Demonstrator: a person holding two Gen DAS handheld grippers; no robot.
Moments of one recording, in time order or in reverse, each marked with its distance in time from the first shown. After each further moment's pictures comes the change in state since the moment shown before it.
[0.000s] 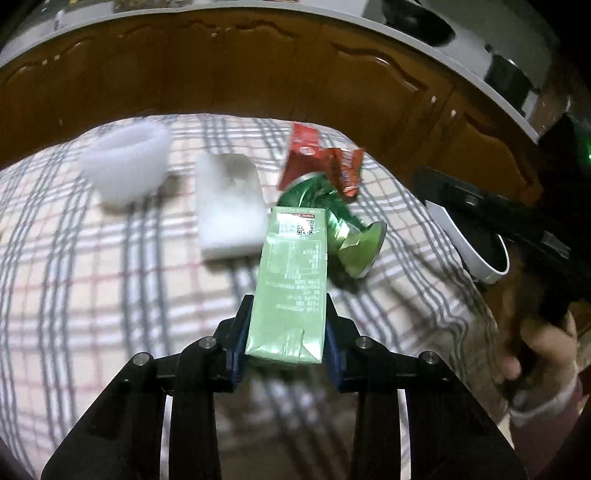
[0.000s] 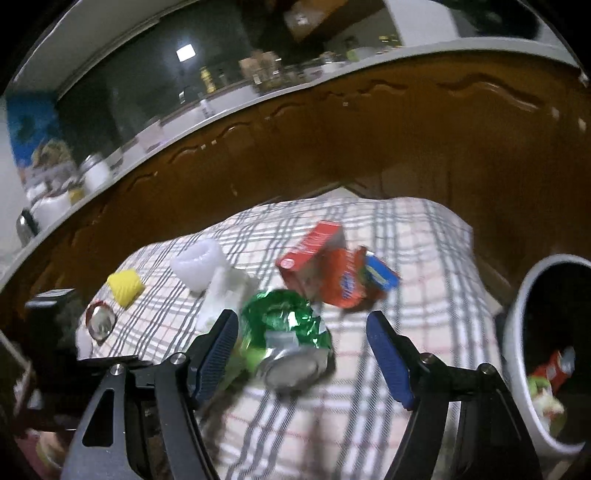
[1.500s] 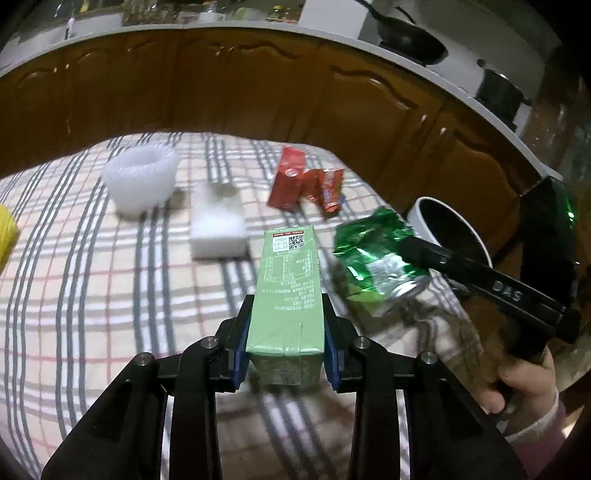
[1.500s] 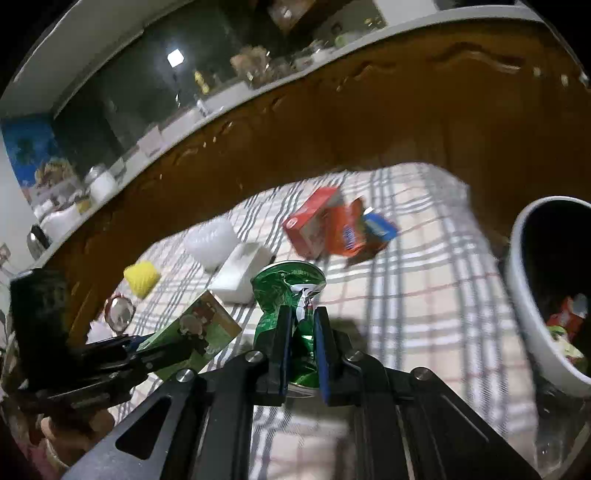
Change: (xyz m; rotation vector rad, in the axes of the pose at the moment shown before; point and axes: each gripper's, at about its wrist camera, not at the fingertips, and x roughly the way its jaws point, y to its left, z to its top) left arm -0.032 -0.020 -0.003 0.002 -0.072 -0.014; right arm -0.055 -0.028 -0.039 0.150 -0.015 0.013
